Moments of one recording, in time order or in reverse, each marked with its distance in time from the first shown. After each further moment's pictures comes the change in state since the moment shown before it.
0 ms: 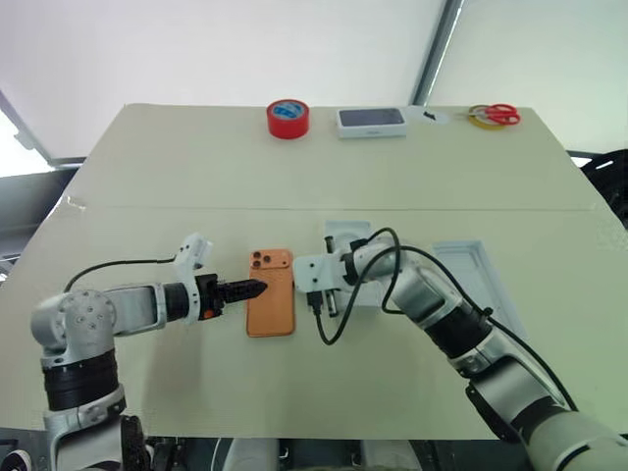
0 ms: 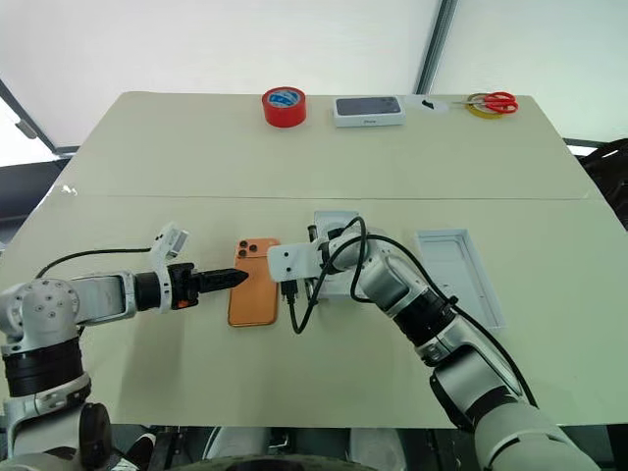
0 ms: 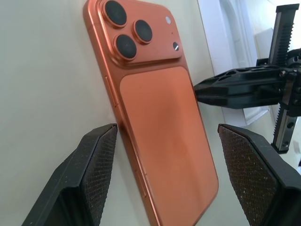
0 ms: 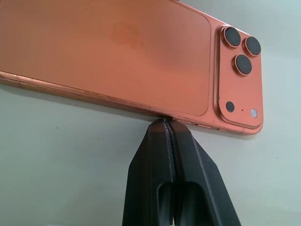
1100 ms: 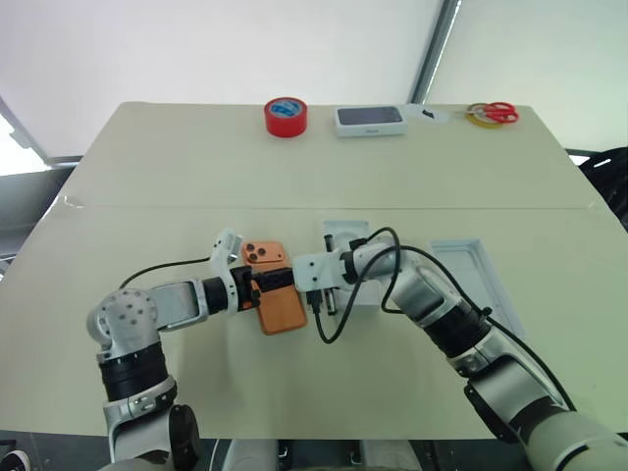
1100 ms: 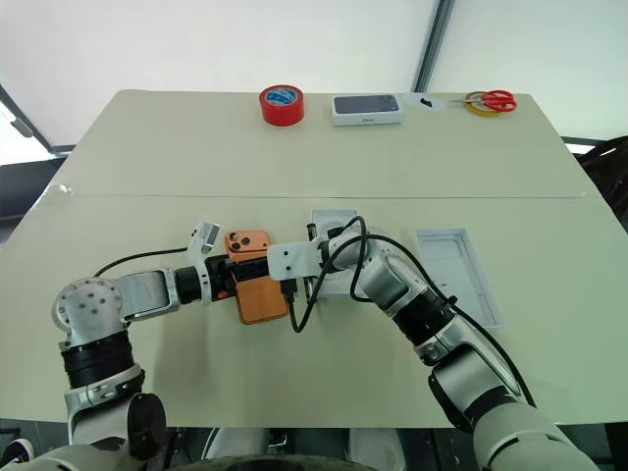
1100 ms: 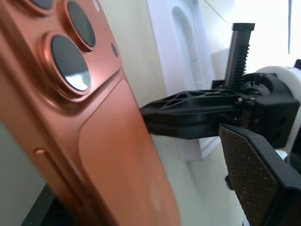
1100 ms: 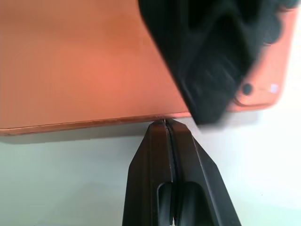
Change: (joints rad) left arm -0.039 -0.260 0.064 0.023 -0.014 -0.001 0.118; right arm -0.001 0.007 -0.012 0.019 -0.007 -0.028 -0.014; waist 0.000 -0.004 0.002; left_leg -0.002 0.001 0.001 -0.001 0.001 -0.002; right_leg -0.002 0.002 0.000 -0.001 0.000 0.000
